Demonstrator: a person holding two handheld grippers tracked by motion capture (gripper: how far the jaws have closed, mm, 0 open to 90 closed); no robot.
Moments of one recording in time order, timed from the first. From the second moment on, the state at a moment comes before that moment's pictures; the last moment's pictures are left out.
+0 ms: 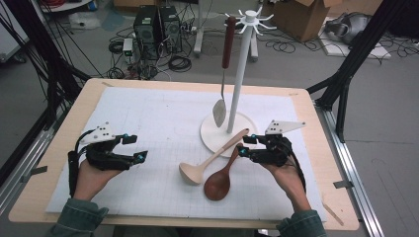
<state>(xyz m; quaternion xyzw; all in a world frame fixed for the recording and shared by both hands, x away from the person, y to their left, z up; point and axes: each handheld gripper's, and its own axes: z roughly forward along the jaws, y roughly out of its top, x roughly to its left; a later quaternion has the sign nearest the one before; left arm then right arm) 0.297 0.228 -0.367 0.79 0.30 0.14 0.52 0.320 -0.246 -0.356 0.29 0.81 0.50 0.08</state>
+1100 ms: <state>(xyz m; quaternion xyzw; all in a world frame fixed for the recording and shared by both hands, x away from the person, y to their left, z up) 0.297 0.224 -0.369 0.79 0.30 0.13 0.52 0.429 -0.286 -0.410 0.43 0.79 0.42 0.11</state>
